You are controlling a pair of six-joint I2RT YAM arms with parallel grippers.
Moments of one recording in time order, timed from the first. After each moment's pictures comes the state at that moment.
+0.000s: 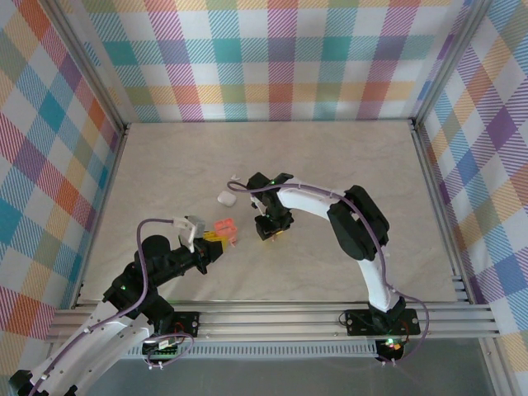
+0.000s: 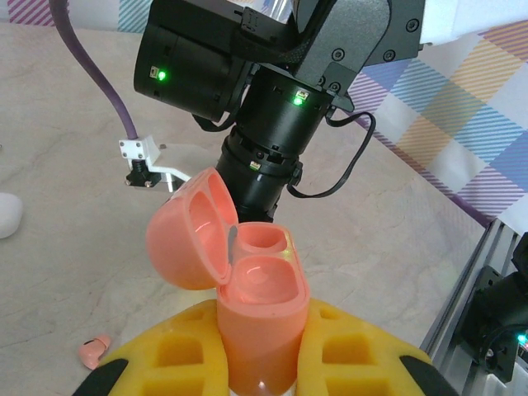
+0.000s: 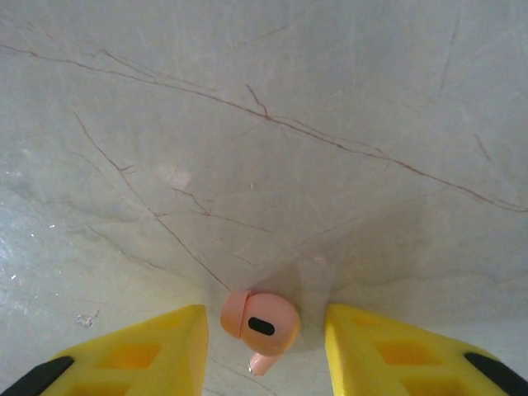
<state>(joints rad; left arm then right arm) -0.65 0.36 0.38 -0.30 0.22 -0.33 0.81 2.11 1.57 -0.97 -0.12 0.26</state>
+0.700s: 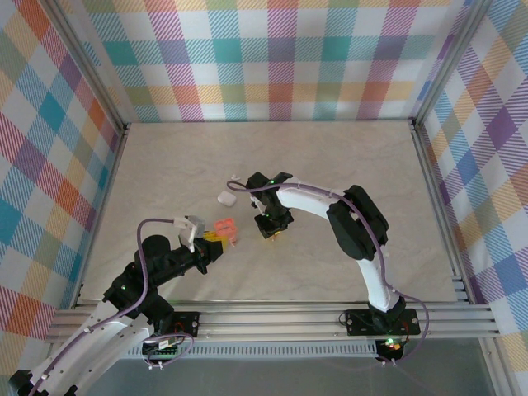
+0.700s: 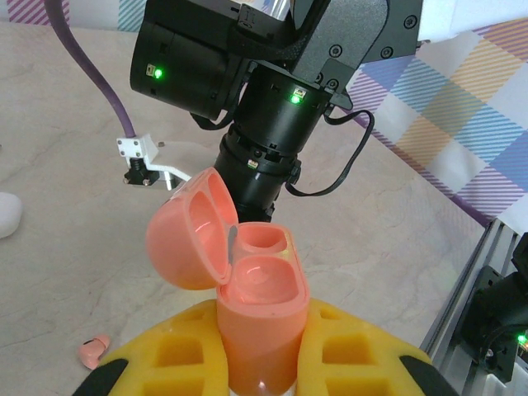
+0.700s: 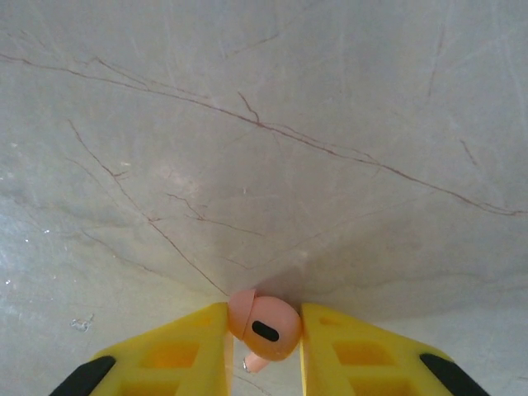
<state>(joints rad) -0.65 0.37 0.38 -0.30 0.22 -0.33 0.81 2.12 1.58 -0.98 -0.11 0.26</state>
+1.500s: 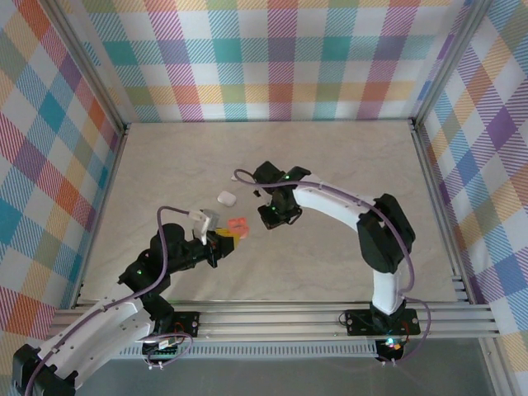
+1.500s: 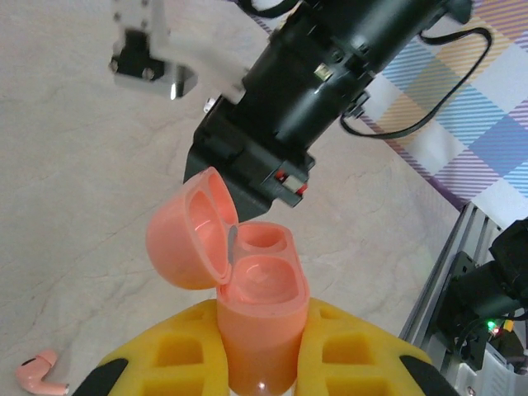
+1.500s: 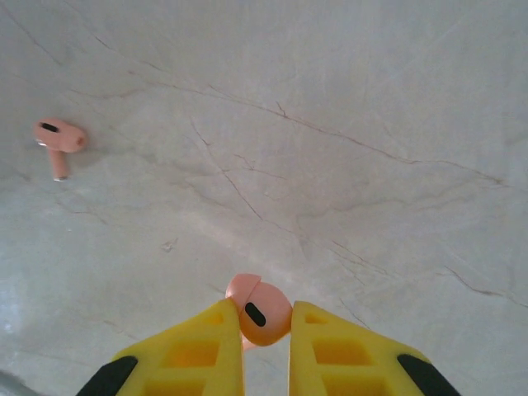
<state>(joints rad) -0.65 0.58 0.39 -0.13 0.32 -0.37 0.81 1.87 1.51 -0.96 -0.10 0.26</state>
